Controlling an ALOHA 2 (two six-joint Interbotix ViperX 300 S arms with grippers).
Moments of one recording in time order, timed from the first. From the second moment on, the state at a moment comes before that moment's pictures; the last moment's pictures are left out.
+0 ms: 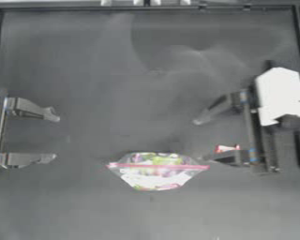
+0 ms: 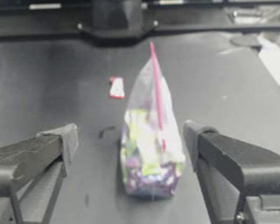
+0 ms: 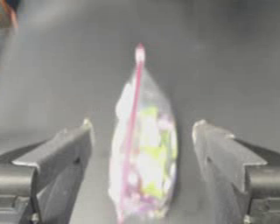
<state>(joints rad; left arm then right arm) -0.01 -0.95 1.20 0.01 -0.12 0.01 0.01 -0.49 0.59 0.03 0.47 0.06</state>
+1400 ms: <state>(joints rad) 0.02 -0.95 1.23 0.00 -0.10 0.00 0.12 0.05 0.06 -0.15 0.91 0.25</state>
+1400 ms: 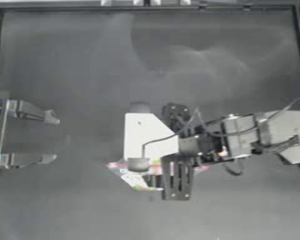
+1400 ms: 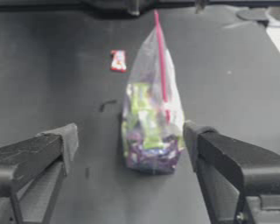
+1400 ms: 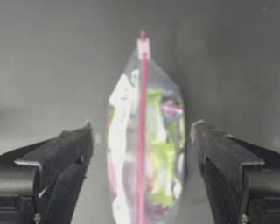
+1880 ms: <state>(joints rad) 0.04 -0.95 1.25 0.00 -0.10 0.00 0.12 0.20 -0.09 -0.17 1.02 0.22</state>
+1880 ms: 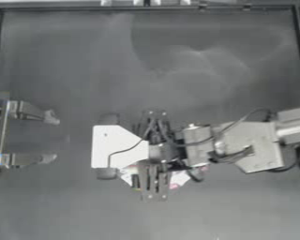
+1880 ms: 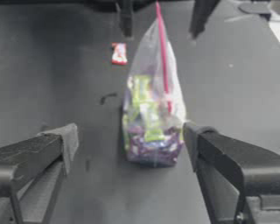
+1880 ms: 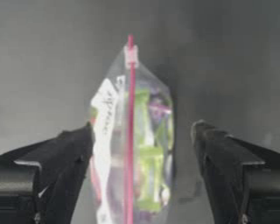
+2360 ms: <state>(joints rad) 0.04 -0.95 1.27 0.00 -0.10 0.00 0.11 0.30 -0.19 -0.13 1.03 0.20</state>
